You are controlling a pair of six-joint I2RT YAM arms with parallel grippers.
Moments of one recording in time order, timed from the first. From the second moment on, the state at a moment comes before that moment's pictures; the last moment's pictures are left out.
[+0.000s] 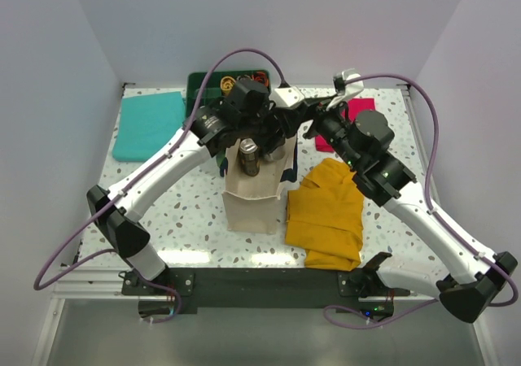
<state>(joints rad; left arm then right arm) -0.77 1.64 1.79 -0.74 0.08 0.16 0.66 1.11 1.20 -0.02 0.08 0.31</state>
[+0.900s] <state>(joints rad) -0.73 1.45 1.77 -0.64 -0.05 0.11 0.60 0.96 1.17 -0.25 -0.04 0.14</state>
